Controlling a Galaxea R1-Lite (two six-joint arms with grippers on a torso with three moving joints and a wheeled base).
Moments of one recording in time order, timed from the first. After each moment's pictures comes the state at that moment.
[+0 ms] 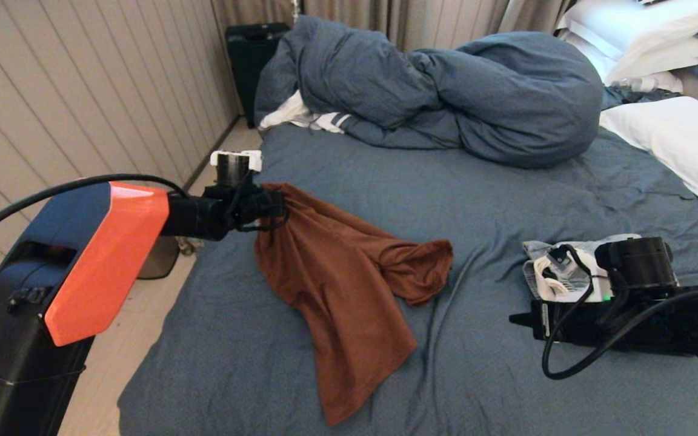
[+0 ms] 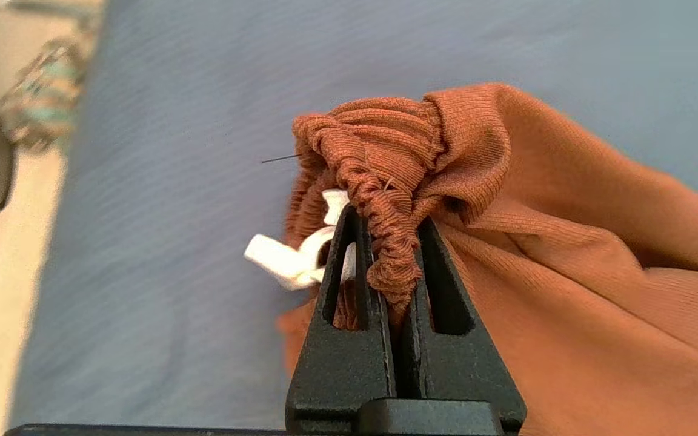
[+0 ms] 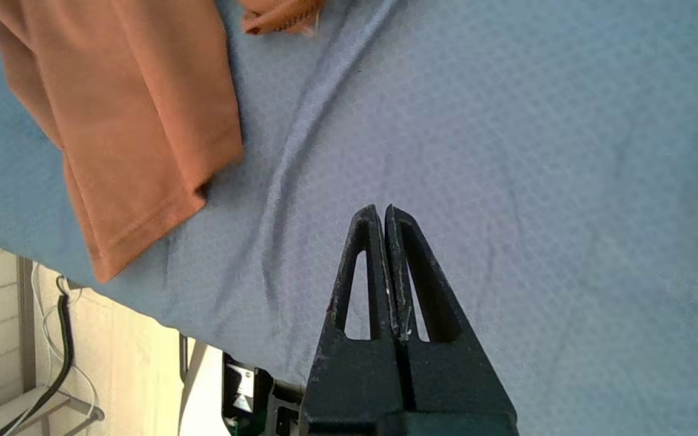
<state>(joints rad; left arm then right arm) -0.30 2.44 -1.91 -0.24 0.10 -0.10 0.06 1.72 -0.65 -0.34 0.32 0.14</state>
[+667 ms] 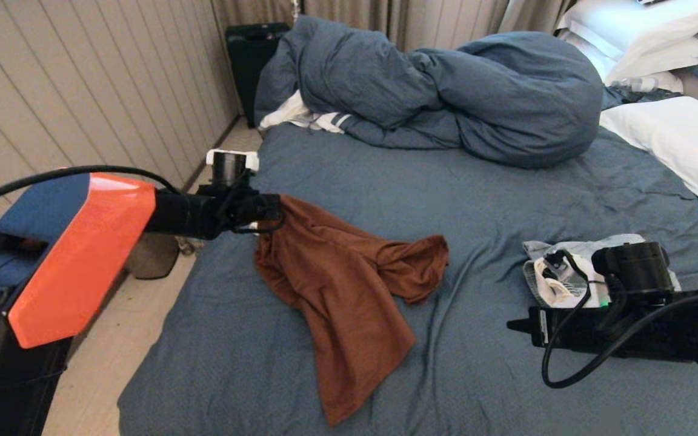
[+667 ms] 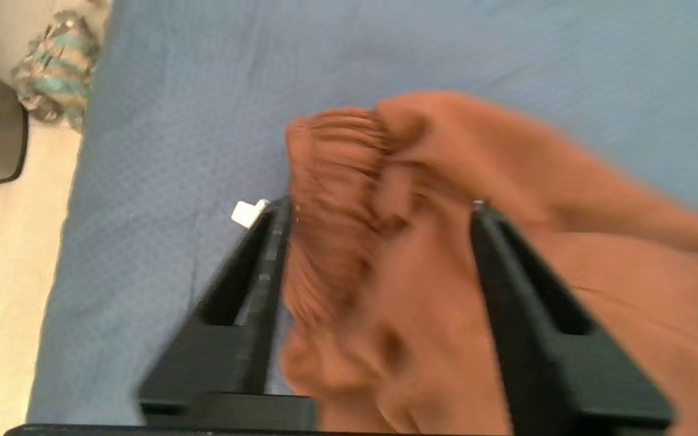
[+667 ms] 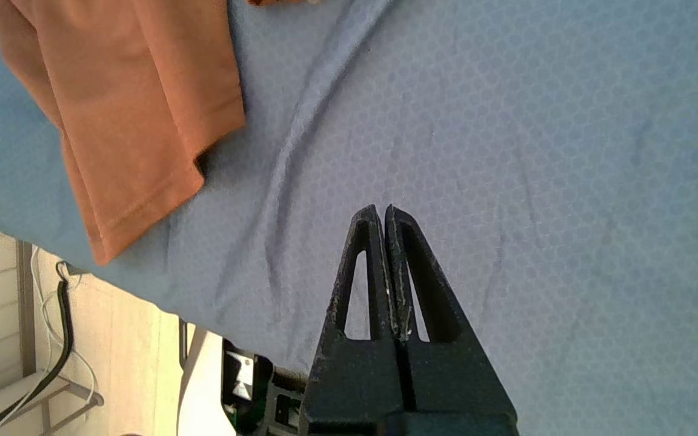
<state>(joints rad) -0.31 2.35 -1.80 -0.20 0.13 -0.12 0.07 1.72 -0.63 -0.34 0.32 0.13</state>
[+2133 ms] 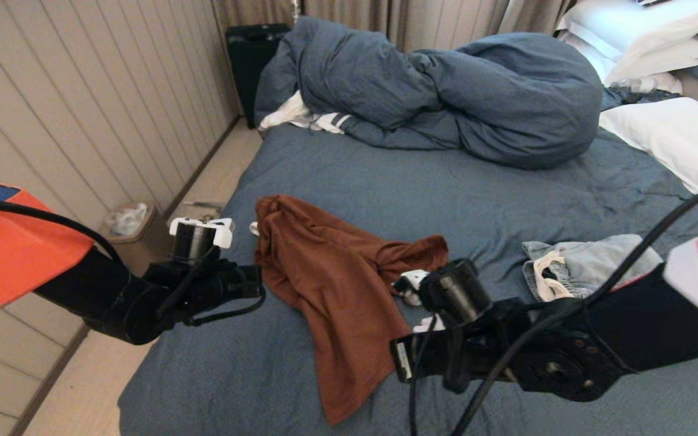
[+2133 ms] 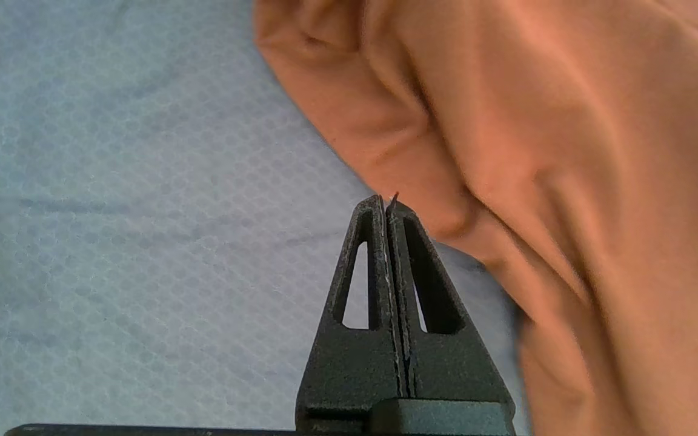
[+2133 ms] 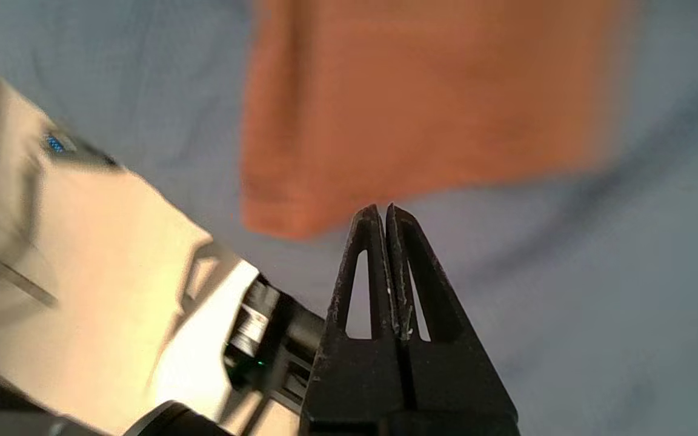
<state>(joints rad) -0.37 2.04 -0.89 -0.62 0.07 -0.27 0.72 1.94 -0.92 -0.22 -0.02 0.30</state>
